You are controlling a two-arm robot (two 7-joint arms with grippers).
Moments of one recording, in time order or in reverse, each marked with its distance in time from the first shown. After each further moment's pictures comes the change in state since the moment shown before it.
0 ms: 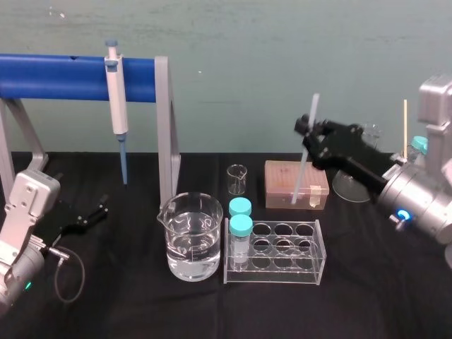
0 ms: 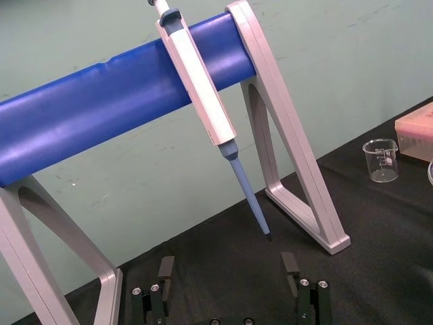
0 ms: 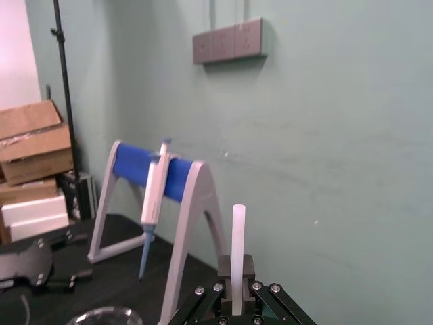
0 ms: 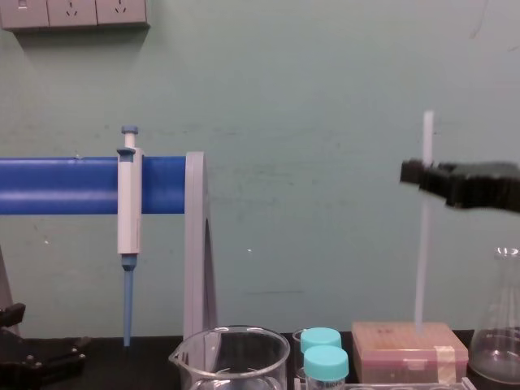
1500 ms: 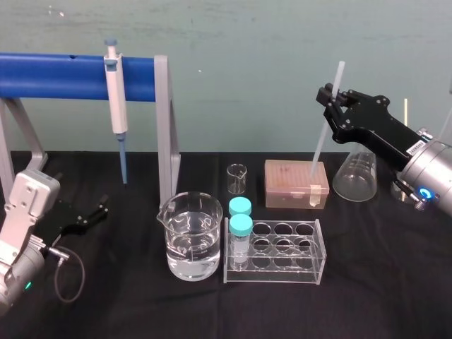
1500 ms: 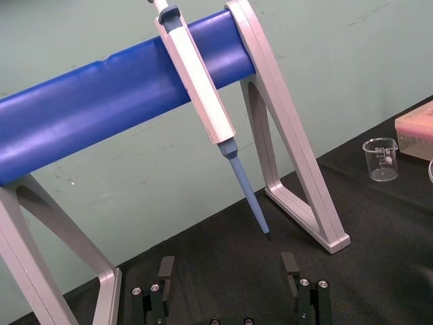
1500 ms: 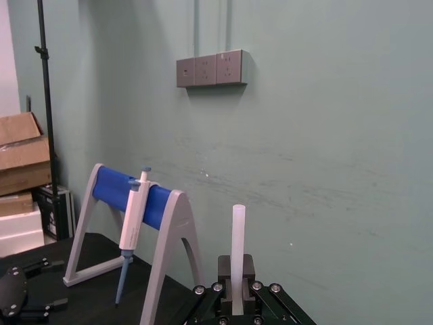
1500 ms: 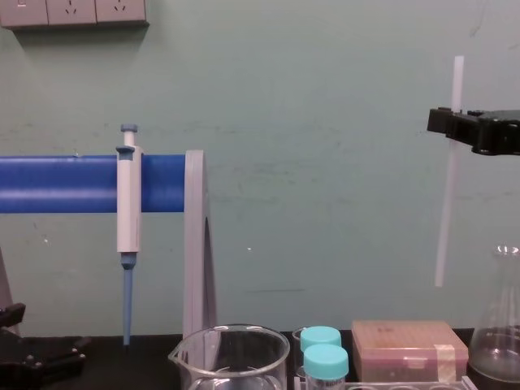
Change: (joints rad) left arm 0.000 0.000 0.000 0.000 0.000 0.000 0.000; right arm -0.001 0.020 0.063 -0.074 0.001 0.025 -0.036
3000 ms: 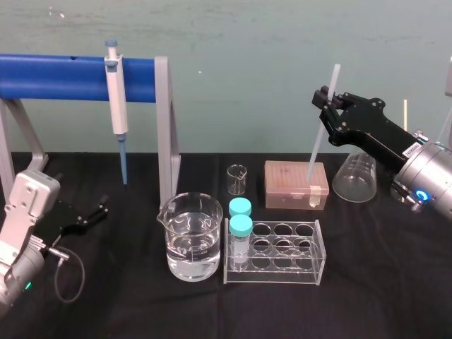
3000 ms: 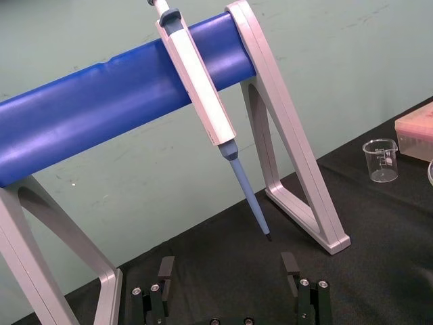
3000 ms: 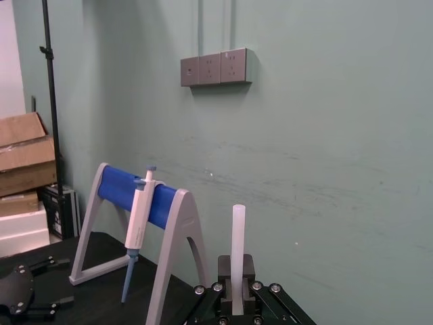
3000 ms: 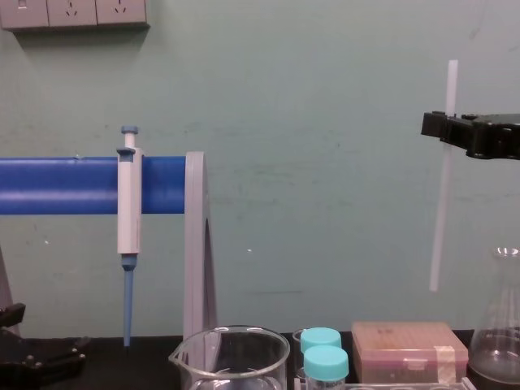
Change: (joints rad) left arm 0.000 0.000 0.000 0.000 0.000 0.000 0.000; right arm 0.002 -0.004 -0.009 0.002 0.003 0.004 0.004
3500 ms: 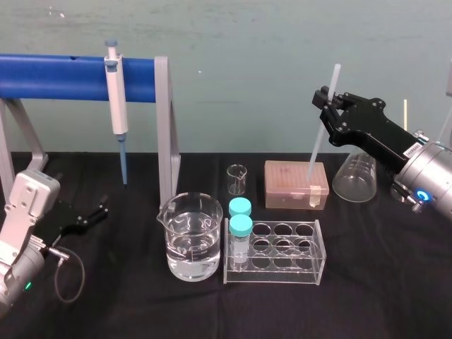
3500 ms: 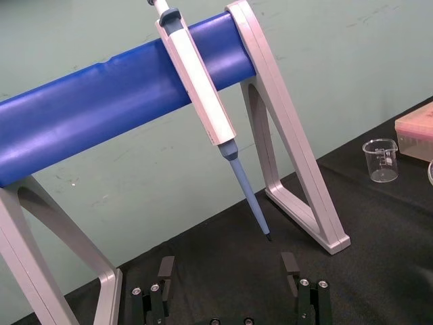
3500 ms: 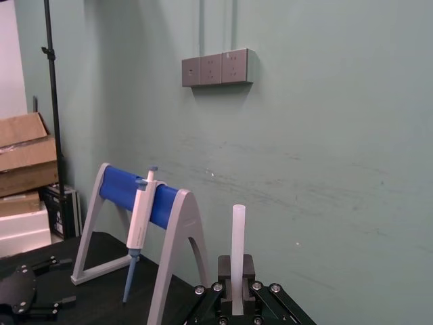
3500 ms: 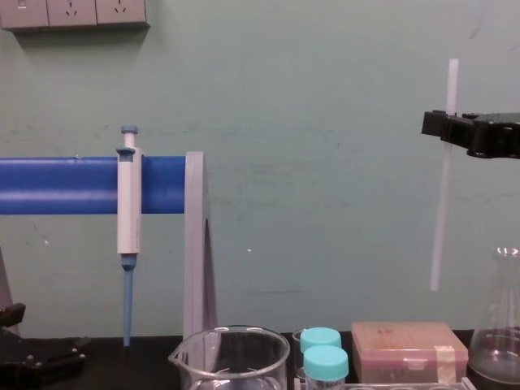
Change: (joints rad) left arm 0.000 0.000 0.000 0.000 0.000 0.000 0.000; right arm -0.003 0.005 0.000 -0.006 0.004 0.000 0.002
